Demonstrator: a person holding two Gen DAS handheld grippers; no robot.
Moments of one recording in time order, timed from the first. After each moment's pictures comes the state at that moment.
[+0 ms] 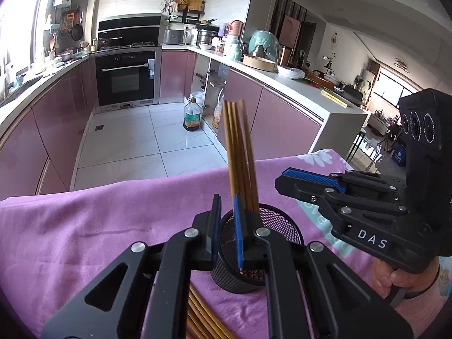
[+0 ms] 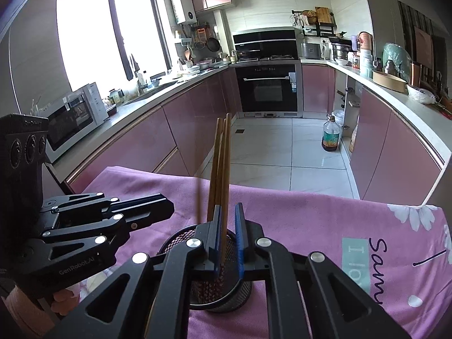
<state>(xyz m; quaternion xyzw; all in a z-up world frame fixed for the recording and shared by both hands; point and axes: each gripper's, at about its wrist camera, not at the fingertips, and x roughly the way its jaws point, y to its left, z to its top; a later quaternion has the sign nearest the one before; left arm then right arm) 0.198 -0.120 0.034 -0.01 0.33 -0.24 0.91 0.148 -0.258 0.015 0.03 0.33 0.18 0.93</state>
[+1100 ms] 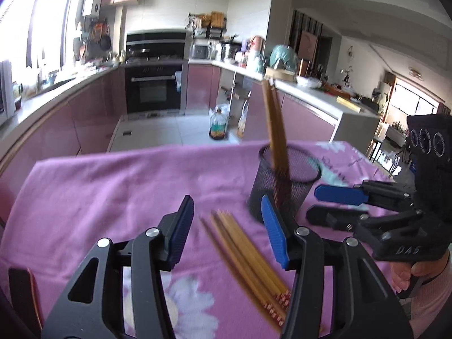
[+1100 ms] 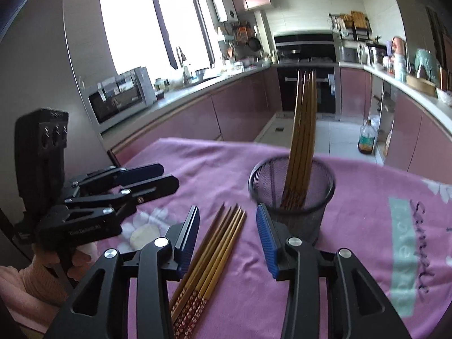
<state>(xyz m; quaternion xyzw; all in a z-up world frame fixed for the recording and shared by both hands) 0.084 -0.031 -0.010 -0.01 0.30 -0.18 0.94 0.070 -0.219 -0.026 0.02 0.35 0.28 0.89</state>
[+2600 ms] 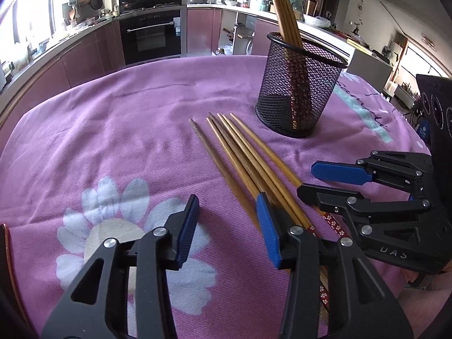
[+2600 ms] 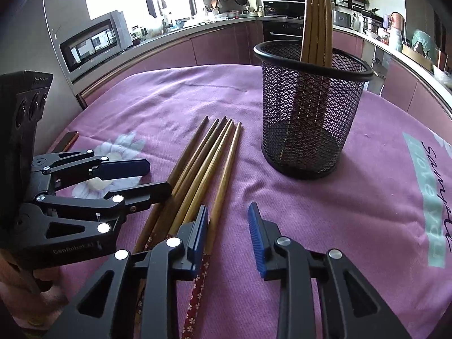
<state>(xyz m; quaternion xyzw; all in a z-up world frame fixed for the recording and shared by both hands) 0.087 -0.051 -0.100 0.04 0.43 -0.17 0.89 0.059 -0.195 -0.093 -0.04 0.43 0.22 0.87</state>
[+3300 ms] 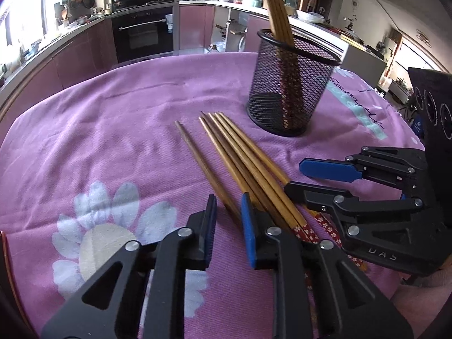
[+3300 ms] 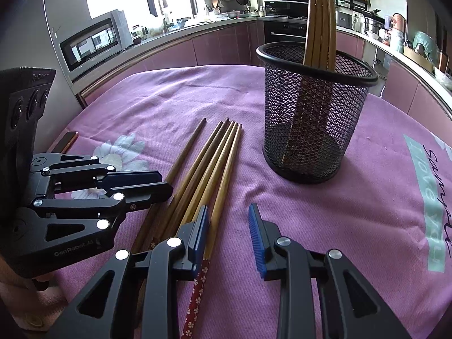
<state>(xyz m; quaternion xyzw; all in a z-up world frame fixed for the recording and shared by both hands) 0.090 -0.055 -0.101 0.03 0.44 -0.18 0.88 0.064 -0.191 -0.092 -0.05 0.43 0.22 0.87</state>
